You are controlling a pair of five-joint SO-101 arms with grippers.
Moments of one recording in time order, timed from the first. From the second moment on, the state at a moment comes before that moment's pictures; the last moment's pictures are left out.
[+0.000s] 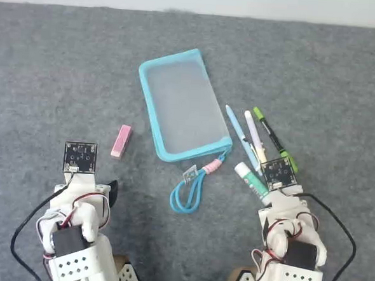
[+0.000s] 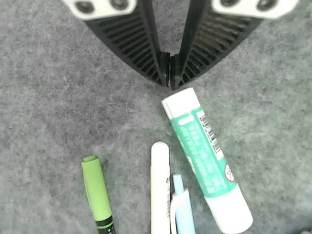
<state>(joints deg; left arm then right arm) -26.5 -102.9 97.2 72.4 -11.6 5.4 -103.3 95.4 73.8 26.5</state>
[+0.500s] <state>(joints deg) -26.5 -102.9 97.2 72.4 -11.6 5.4 -103.3 95.4 72.3 26.5</state>
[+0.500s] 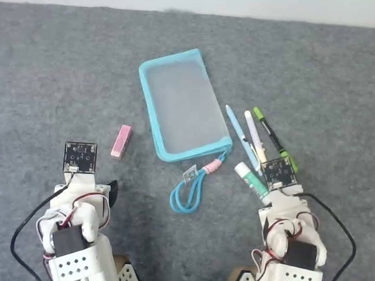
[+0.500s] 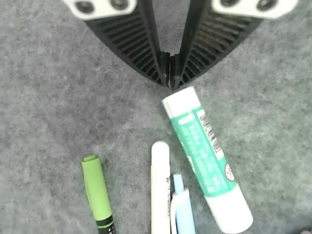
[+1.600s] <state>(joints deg) -27.0 -102.9 97.2 72.4 -18.2 -16.6 -52.0 56.0 64.4 15.7</state>
